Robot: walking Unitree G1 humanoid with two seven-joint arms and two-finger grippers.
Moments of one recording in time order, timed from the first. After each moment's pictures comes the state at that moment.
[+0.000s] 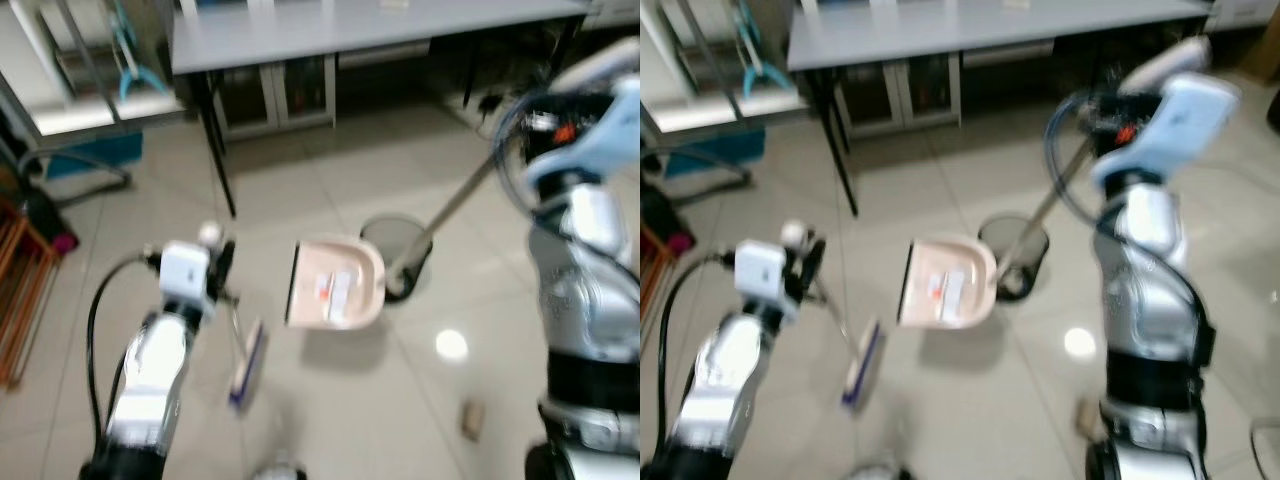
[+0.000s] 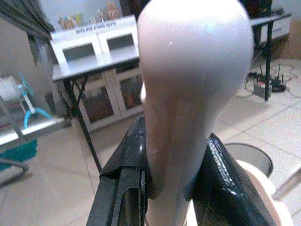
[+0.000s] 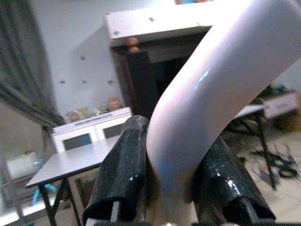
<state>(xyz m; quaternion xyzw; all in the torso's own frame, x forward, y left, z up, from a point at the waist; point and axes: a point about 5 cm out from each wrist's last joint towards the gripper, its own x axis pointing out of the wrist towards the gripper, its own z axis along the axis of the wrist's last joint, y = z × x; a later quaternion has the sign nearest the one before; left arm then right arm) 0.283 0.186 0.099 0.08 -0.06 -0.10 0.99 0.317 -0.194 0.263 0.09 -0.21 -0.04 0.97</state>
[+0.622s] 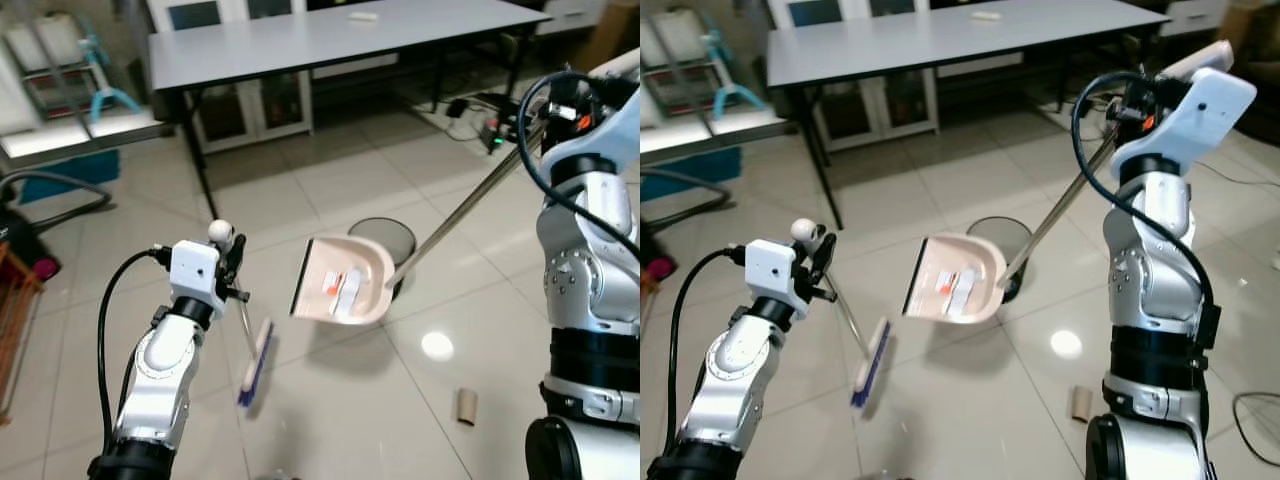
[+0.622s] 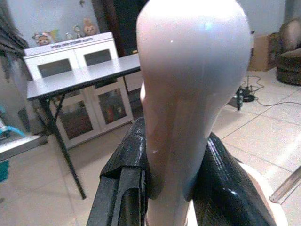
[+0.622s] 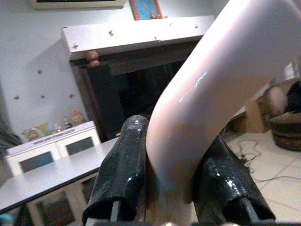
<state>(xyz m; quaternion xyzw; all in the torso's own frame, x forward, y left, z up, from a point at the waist) 0.283 0.176 0.098 0.07 -0.06 -0.11 0.99 0.331 -0.212 0.267 0.09 -0.21 -0.09 0.97</state>
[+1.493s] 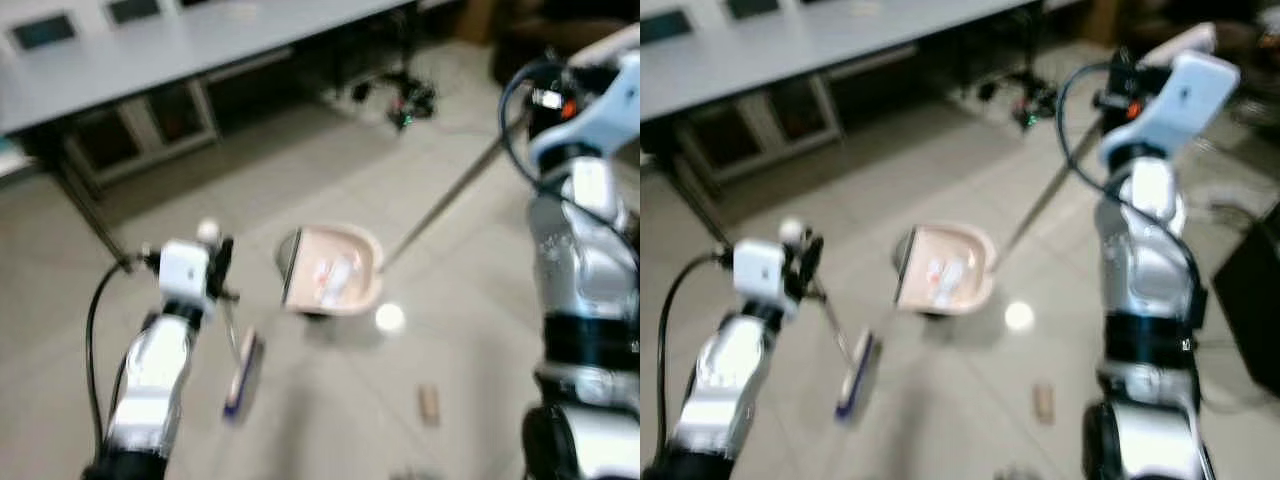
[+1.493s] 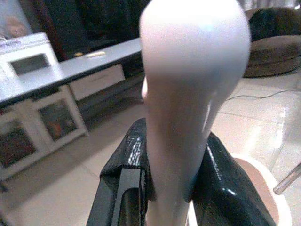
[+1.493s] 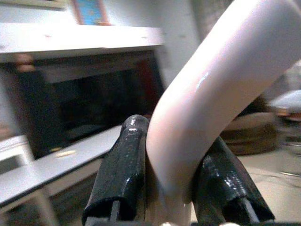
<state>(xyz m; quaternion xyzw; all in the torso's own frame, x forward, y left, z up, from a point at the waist) 0.280 0.177 0.095 0.07 -0.05 -0.09 0.99 0.340 -0.211 0.270 0.08 -0.22 -0.08 0.97</state>
